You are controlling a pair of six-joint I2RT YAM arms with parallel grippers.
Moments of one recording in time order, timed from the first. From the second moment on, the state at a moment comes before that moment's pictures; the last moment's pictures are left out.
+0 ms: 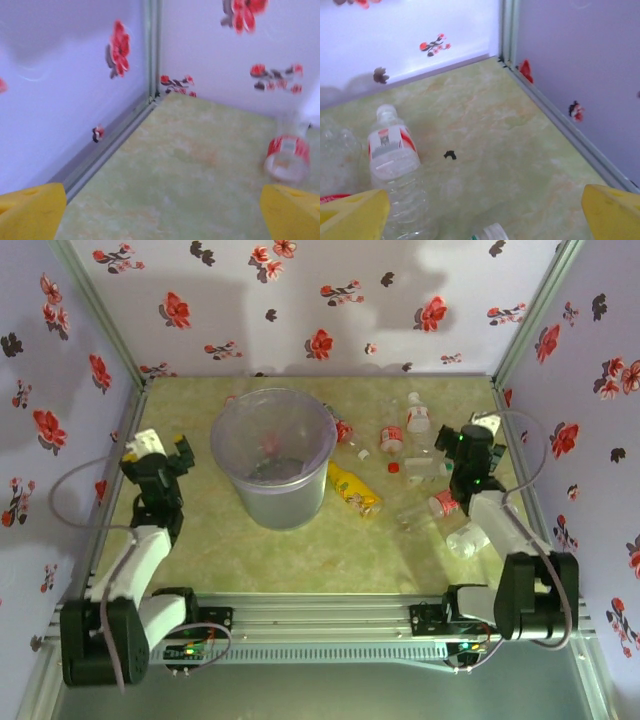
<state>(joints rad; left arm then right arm) -0.02 0.97 0.58 0.19 -0.43 -0.17 0.03 1.22 0.78 -0.02 0.36 0.25</state>
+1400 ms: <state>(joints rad) -0.32 1.28 1.32 -0.78 0.03 -0.31 0.02 1.52 0.94 -0.87 0.06 0.59</state>
